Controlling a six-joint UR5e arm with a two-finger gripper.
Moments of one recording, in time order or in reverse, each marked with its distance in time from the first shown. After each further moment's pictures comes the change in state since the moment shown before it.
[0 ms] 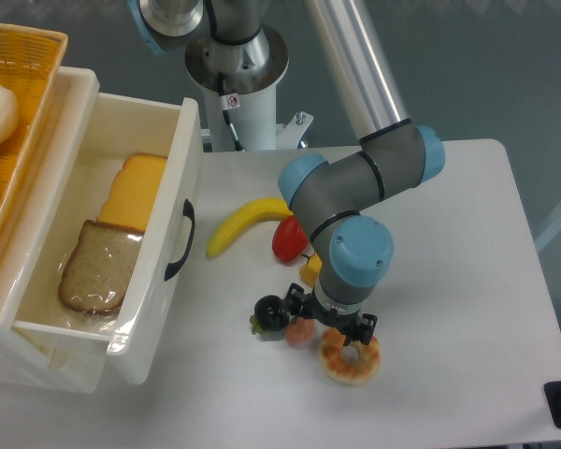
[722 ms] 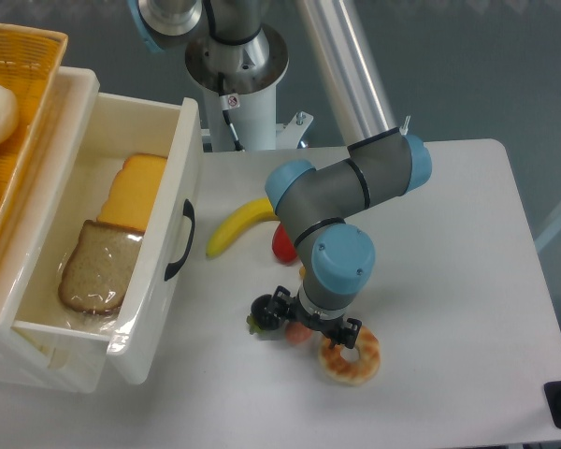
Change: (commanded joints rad) arm -0.028 -0.002 -0.021 0.000 0.002 0.000
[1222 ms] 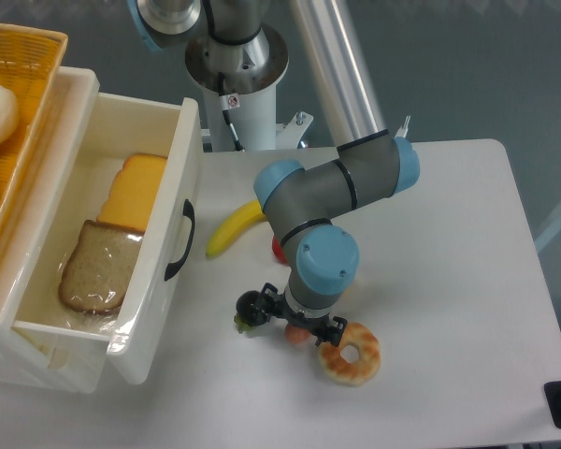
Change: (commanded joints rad) arm -0.021 0.006 -0.023 0.000 0.000 0.006
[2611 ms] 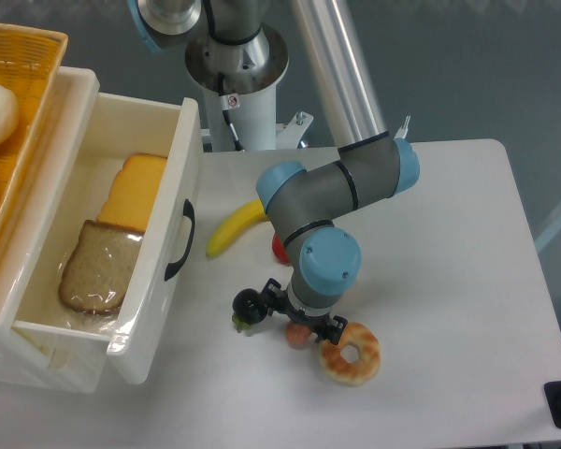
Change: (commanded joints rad) arm 0.018 -0.002 -0.018 0.000 0.035 0.072
